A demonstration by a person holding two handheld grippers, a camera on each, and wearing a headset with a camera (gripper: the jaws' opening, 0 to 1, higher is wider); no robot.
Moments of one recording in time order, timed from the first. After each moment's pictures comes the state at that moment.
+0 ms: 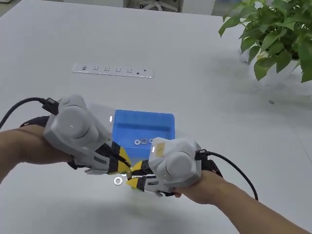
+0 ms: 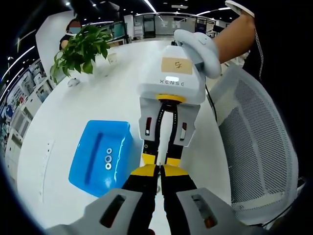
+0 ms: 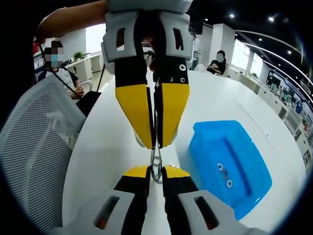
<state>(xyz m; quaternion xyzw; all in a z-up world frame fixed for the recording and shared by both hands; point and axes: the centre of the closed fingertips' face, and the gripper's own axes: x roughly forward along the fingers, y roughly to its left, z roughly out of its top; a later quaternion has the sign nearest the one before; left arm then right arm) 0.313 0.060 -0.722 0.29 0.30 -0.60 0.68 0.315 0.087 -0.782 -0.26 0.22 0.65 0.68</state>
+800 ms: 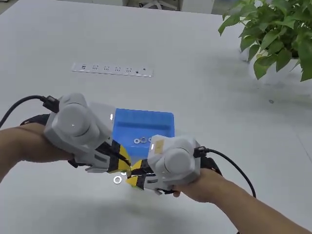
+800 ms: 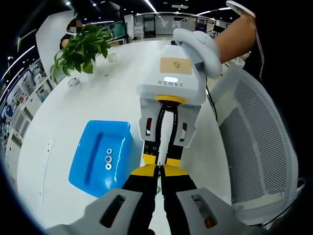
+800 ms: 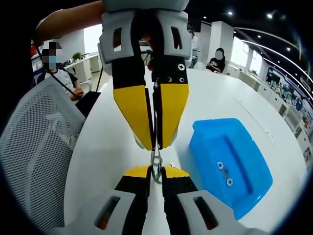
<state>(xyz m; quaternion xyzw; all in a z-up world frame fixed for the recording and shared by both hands) 0.315 0.060 -0.722 0.29 0.30 -0.60 0.68 0.315 0.087 -0.781 -0.26 0.23 0.65 0.68</state>
